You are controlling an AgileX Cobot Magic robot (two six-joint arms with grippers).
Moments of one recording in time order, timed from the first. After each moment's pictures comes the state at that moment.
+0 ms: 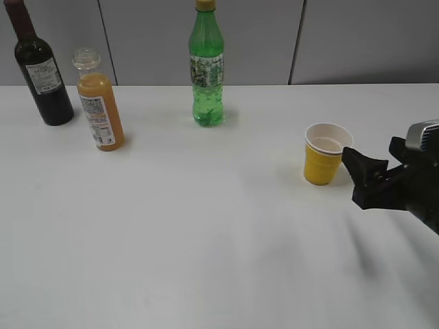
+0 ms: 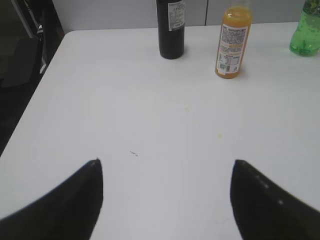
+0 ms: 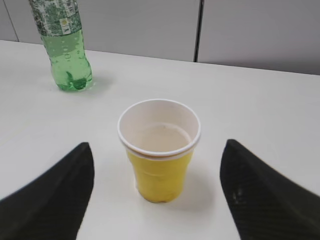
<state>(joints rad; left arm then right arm) 0.01 0.01 -0.51 -0.09 1.04 0.08 0.35 1.59 -0.20 0.08 -1.10 0.00</state>
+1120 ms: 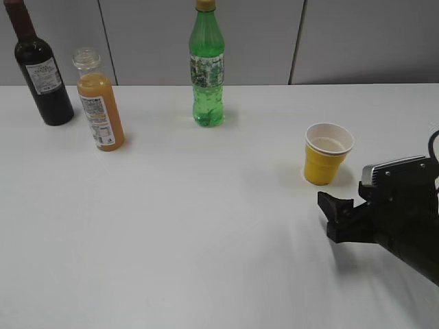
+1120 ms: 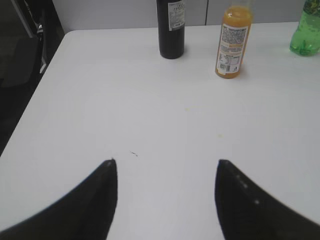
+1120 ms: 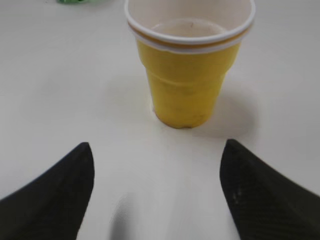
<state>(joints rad) 0.01 0.01 -0.51 -0.09 1.04 0.08 0.35 1.94 -0.24 0.02 -1.21 0.05</state>
